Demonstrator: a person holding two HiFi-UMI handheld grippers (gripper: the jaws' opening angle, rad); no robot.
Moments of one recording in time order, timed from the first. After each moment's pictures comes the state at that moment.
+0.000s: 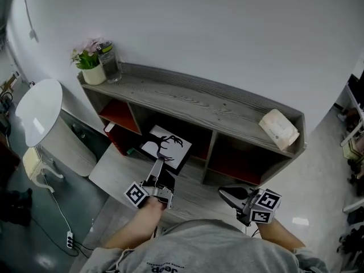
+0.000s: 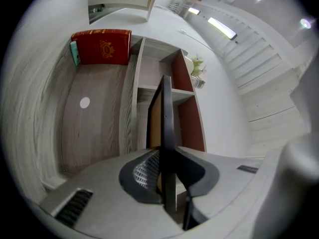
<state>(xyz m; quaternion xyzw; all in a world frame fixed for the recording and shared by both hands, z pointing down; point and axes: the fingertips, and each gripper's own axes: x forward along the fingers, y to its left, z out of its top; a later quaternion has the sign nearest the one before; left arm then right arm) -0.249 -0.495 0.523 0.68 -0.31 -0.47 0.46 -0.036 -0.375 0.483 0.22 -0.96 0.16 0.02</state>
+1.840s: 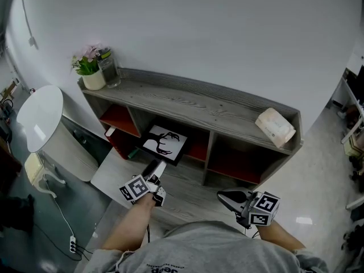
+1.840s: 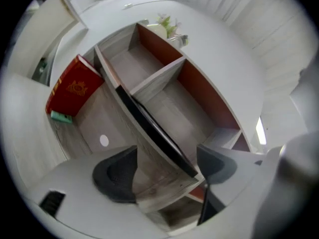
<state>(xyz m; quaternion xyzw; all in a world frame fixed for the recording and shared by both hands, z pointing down) -0.253 -0.514 0.543 0.80 -0.45 -0.18 0.36 -0.037 -0.363 0.491 0.22 -0.96 0.16 0.03</state>
